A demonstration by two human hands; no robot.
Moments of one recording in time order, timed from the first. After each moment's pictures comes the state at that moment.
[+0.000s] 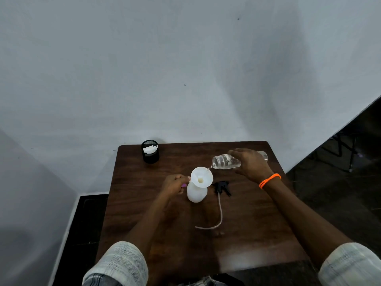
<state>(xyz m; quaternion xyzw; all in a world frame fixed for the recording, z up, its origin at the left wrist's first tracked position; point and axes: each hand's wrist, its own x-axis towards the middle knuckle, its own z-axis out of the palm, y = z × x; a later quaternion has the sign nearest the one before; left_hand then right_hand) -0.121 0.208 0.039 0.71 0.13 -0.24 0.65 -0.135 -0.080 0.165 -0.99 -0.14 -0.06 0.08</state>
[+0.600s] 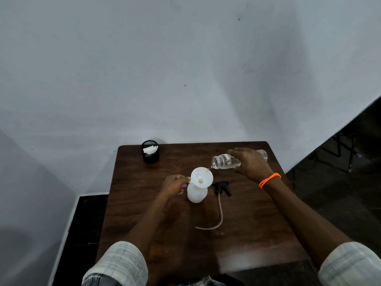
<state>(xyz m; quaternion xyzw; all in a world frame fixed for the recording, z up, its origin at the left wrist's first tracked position) -0.119 0.209 0.041 0.71 0.13 -0.25 0.64 -0.132 -0.079 0.168 -0.98 -0.16 -0.06 0.07</state>
